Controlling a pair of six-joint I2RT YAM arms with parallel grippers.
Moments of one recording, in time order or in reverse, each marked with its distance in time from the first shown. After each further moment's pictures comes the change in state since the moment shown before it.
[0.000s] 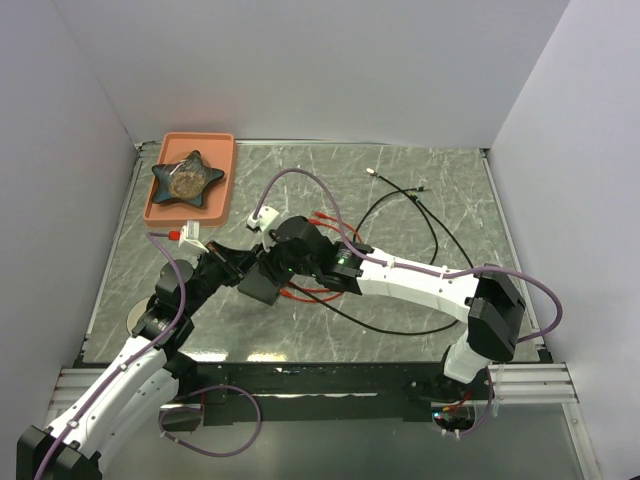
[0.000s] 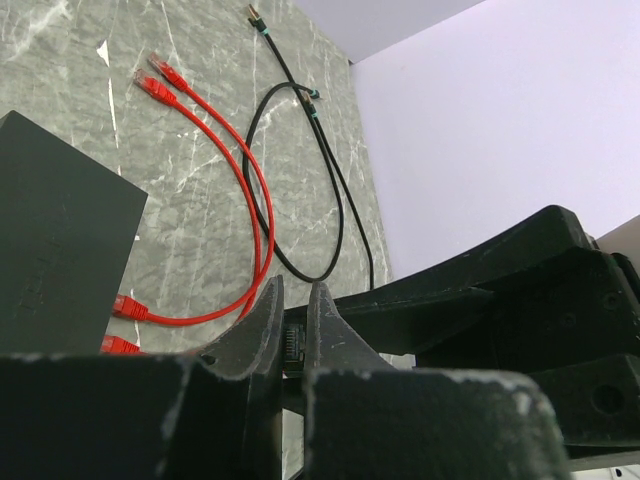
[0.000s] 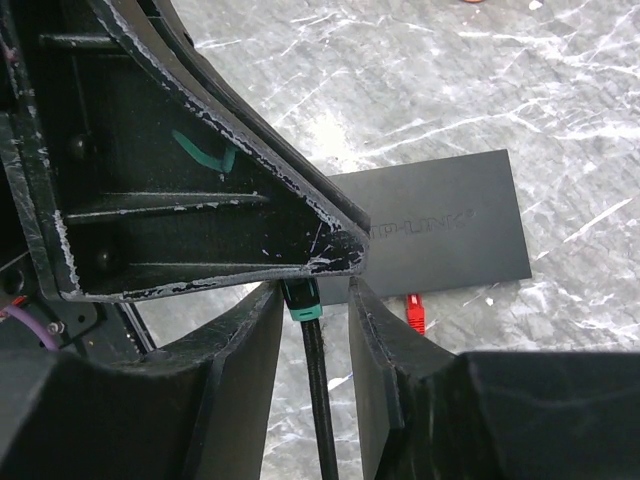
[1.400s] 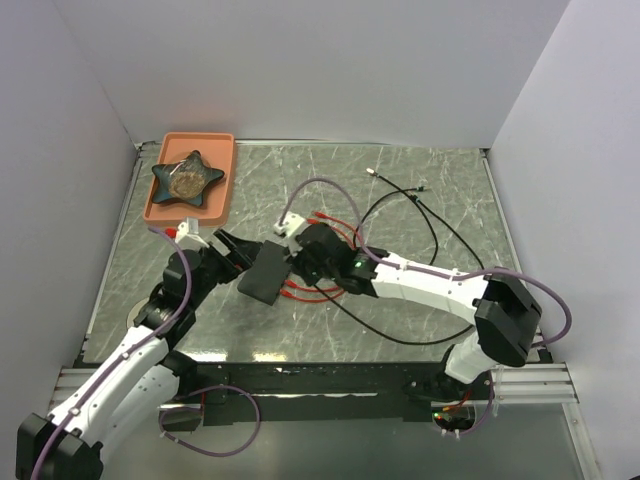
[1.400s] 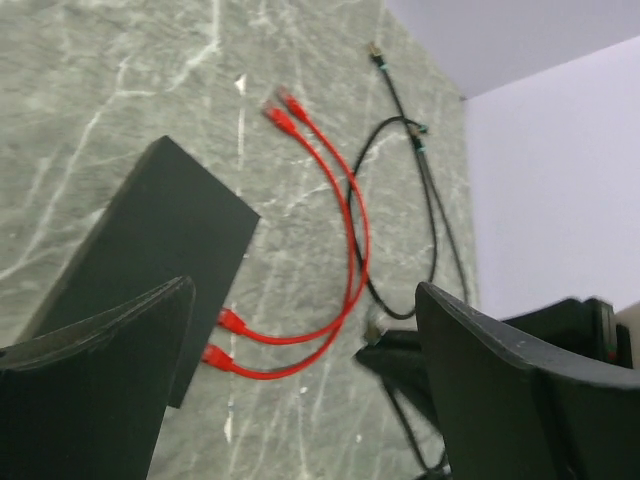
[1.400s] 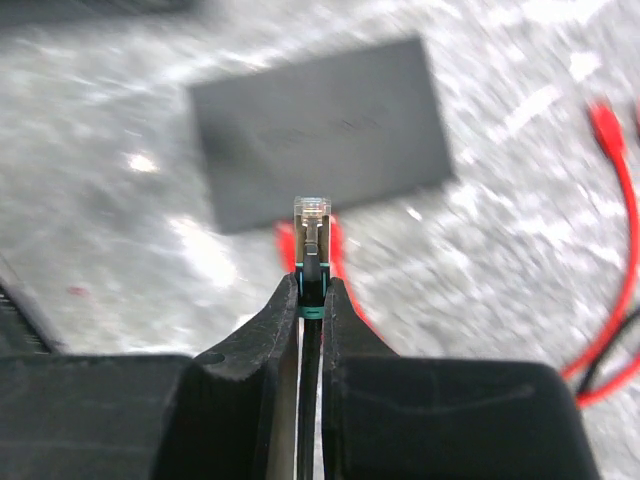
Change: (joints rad) left arm 0.003 0.079 0.067 -0.147 -0.175 0.083; right arm -0.076 -0.074 -0.192 0.002 0.068 -0.058
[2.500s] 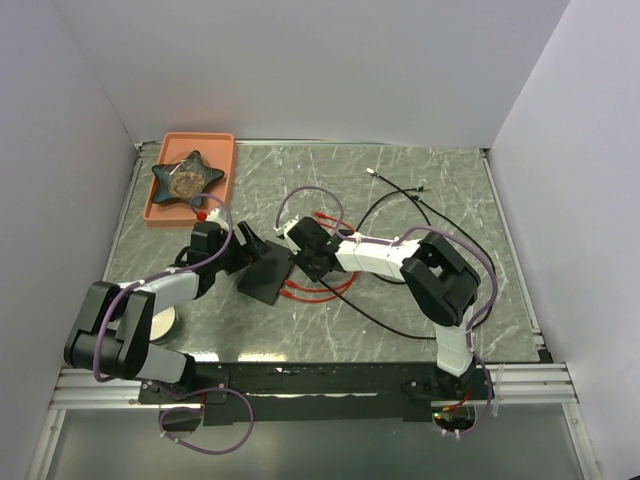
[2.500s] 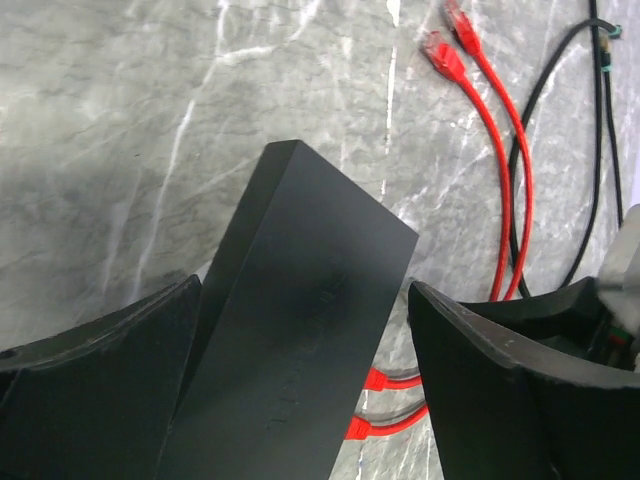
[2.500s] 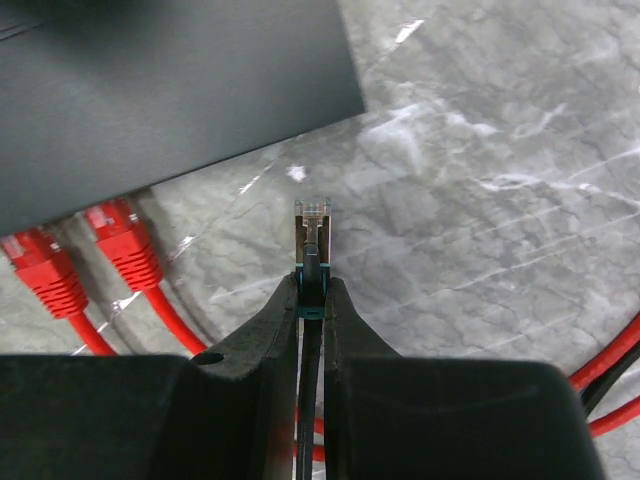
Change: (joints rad) left arm 0.177 0.727 0.103 0.285 0.274 0.214; right arm -0.148 0.391 0.161 -0.166 -0.014 -0.063
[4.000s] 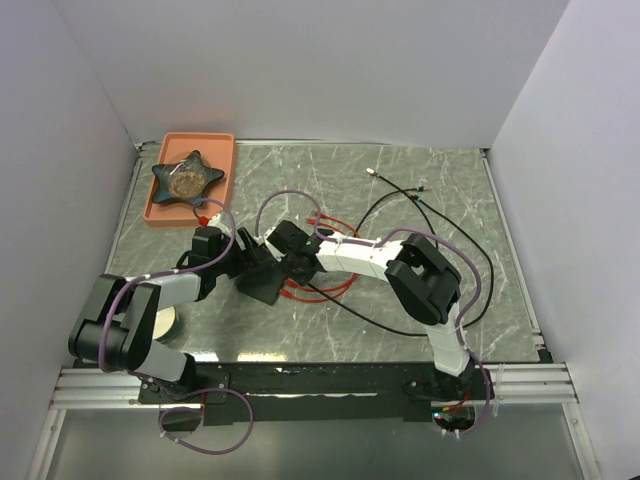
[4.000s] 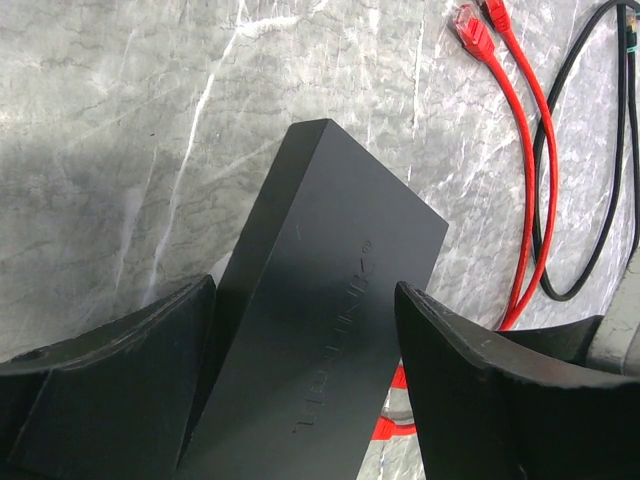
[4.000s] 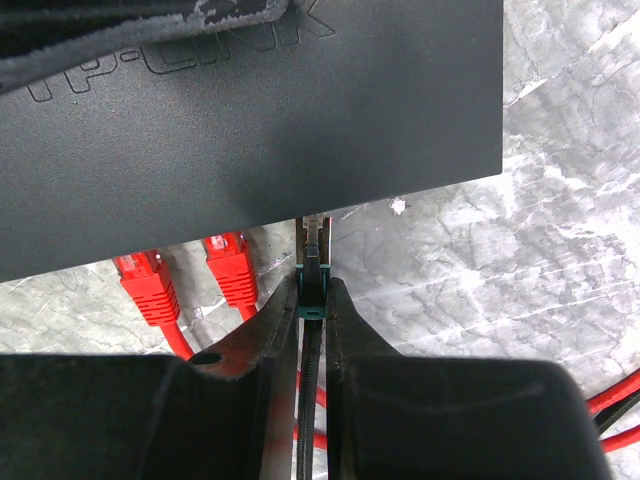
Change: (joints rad) left arm 0.004 0.050 -0.040 0.075 0.024 0.009; right arm 0.080 0.100 0.177 -0.158 0.004 -0.034
